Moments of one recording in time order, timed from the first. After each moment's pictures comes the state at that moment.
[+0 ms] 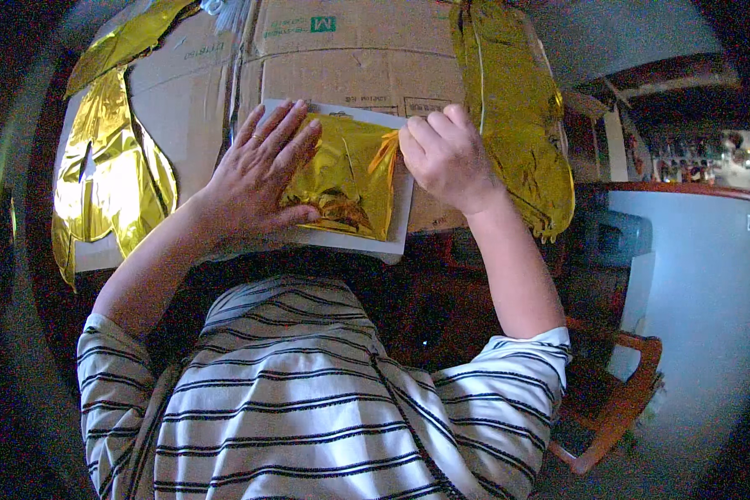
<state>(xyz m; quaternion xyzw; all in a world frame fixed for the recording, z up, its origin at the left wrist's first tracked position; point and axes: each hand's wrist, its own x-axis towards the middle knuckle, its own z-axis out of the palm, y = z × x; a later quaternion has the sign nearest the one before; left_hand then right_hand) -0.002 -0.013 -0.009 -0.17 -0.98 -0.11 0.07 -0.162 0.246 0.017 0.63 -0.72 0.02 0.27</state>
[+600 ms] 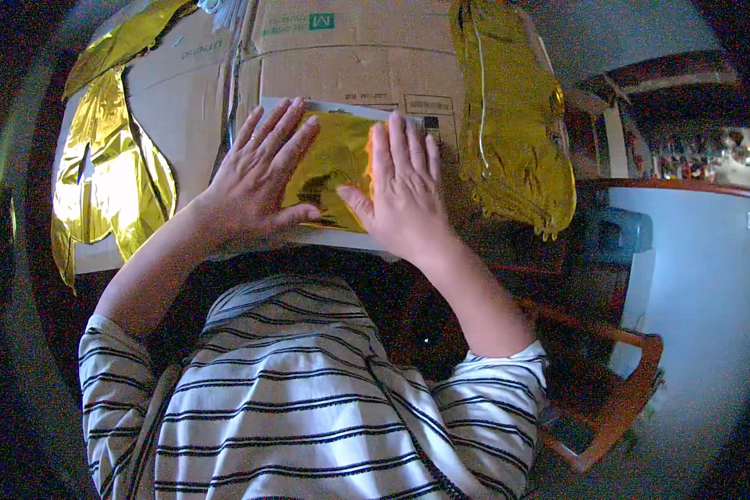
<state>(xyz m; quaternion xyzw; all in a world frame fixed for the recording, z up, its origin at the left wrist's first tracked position) 0.001 -0.011 -0.011 -0.16 -0.97 -0.13 0.08 -0.083 0.230 -0.007 0.44 -0.89 0.09 0.03</state>
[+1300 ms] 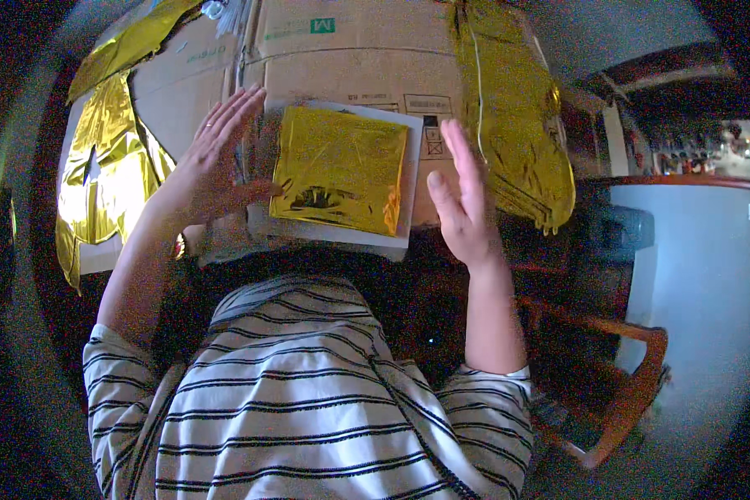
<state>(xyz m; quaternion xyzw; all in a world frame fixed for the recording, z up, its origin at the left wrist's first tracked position) 0.009 -0.057 0.013 -0.09 -0.97 -0.22 0.09 -0.093 0.287 0.010 0.34 -0.79 0.51 -0.07</state>
